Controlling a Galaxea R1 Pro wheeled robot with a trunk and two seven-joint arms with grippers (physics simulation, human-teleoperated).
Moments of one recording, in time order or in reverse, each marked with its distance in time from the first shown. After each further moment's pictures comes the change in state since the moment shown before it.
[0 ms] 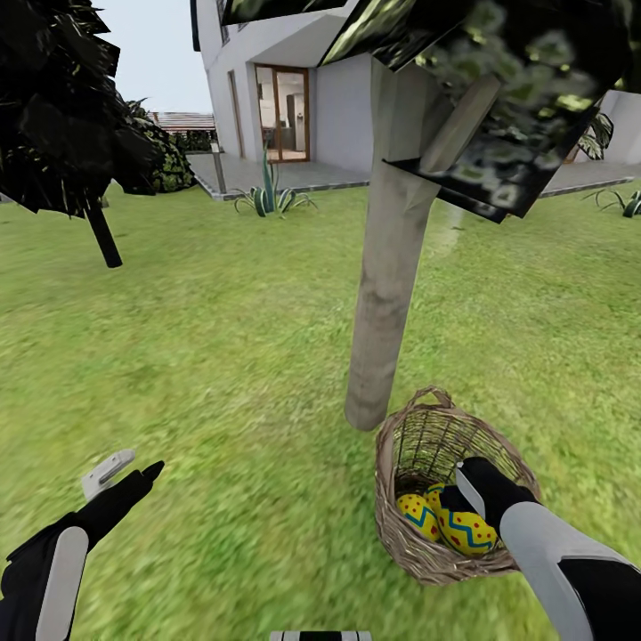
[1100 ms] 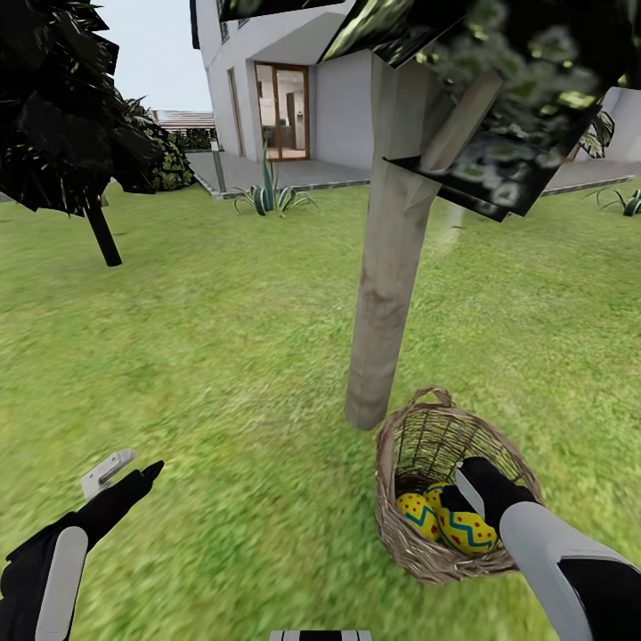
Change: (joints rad) left arm 0.000 0.002 0.000 -0.001 0.000 0.000 -0.001; right arm 0.000 0.002 0.000 0.000 0.001 -0.001 -0.001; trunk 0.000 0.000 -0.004
